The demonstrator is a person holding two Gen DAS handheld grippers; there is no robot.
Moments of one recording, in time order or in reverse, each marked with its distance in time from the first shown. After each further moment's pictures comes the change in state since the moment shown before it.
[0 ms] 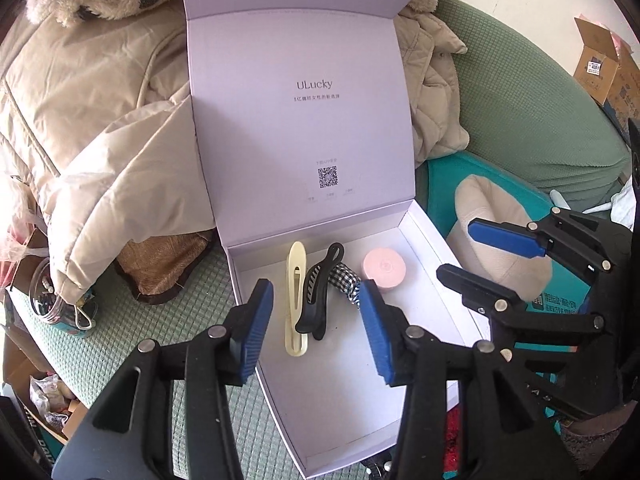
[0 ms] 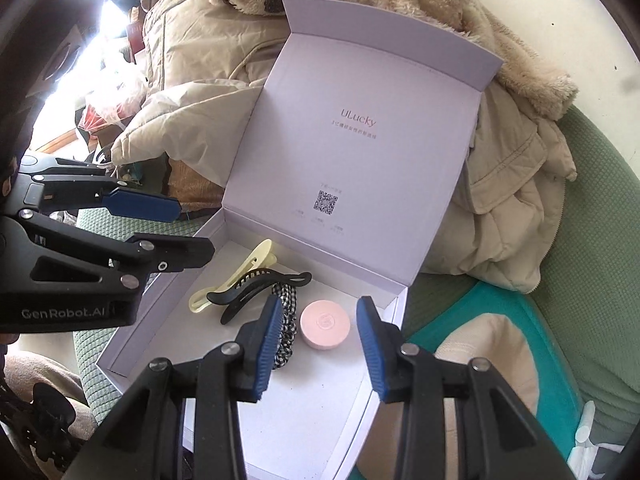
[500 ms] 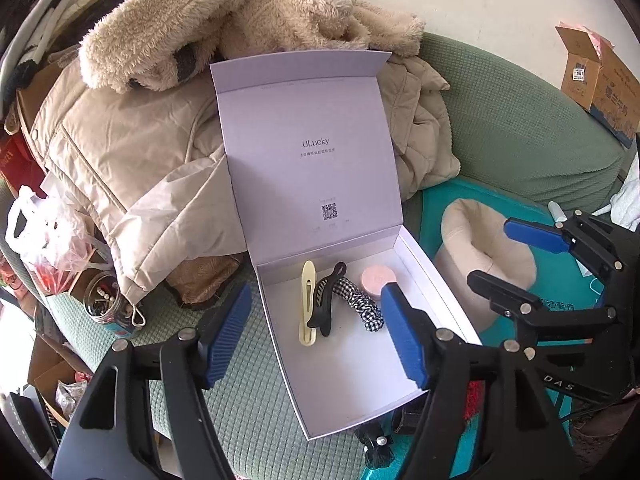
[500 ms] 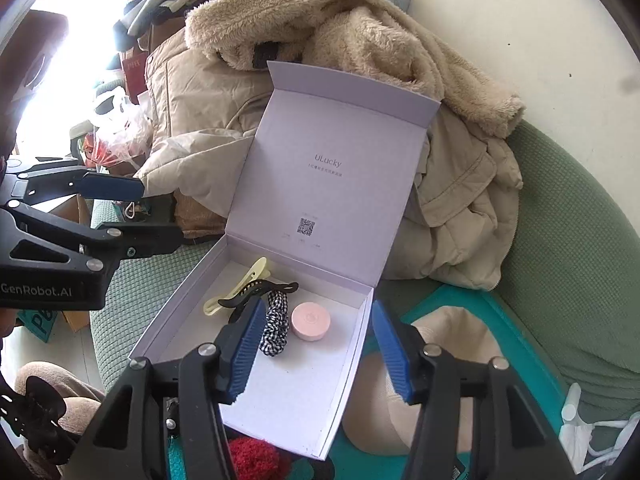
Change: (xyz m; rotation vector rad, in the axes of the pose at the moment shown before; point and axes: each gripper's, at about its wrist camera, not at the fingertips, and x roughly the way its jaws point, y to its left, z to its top) left arm -0.097 -0.022 -0.010 0.038 -0.126 0.092; right arm -0.079 -0.004 -0.012 0.056 -0.100 -0.063
